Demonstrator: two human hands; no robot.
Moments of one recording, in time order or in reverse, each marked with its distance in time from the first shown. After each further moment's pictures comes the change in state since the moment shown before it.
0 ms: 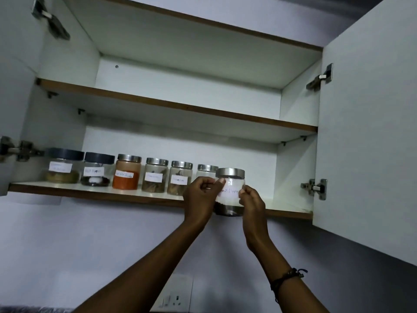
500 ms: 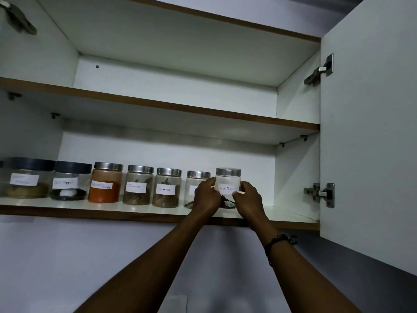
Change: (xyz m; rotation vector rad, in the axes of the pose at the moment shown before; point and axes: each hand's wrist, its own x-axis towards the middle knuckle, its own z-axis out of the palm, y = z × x) left_hand 0.076 -0.038 0.064 0.261 -0.226 -0.029; right_hand 0.124 0.044 -0.009 -0.580 -0.036 -0.011
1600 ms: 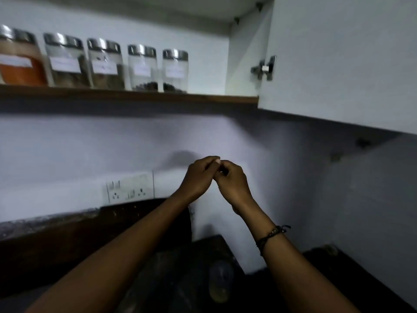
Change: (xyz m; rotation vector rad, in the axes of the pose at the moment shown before) left_hand -0.234 -0.071 0.071 -0.055 -0.435 -0.069; right_hand -0.263 0.078 -0.064 0.003 -0.079 0.319
